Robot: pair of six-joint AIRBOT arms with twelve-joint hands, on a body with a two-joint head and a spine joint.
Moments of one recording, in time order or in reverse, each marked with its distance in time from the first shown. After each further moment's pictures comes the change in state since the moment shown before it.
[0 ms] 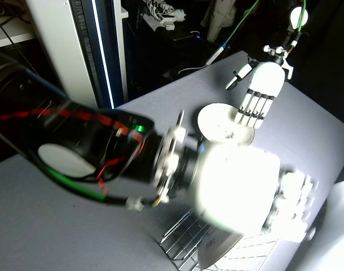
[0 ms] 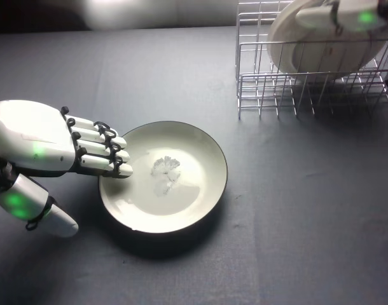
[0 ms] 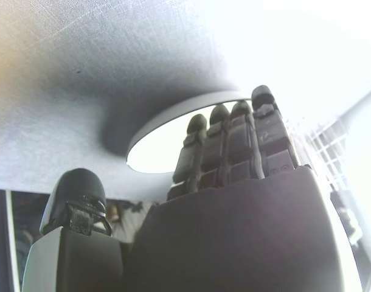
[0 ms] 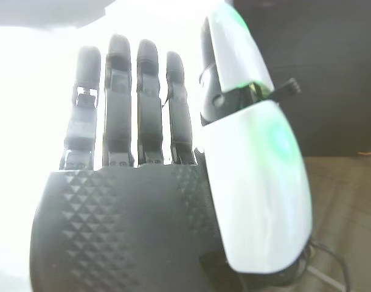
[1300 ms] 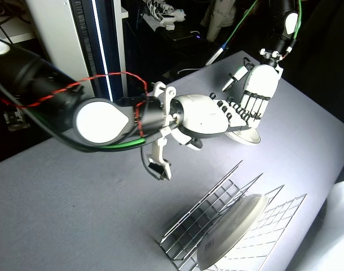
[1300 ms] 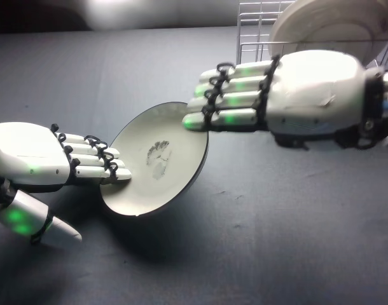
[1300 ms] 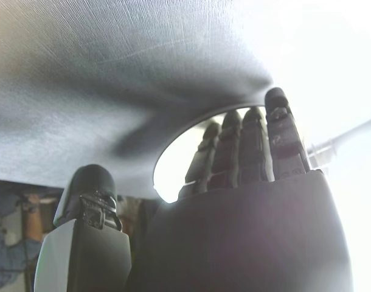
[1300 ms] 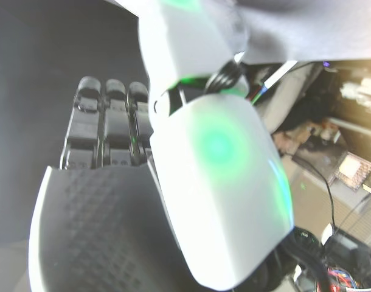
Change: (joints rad) left arm 0.150 -0.015 0.013 -0.134 -0.006 -0.015; right arm -0.105 -0.064 -0.116 -0.698 0.022 -0.008
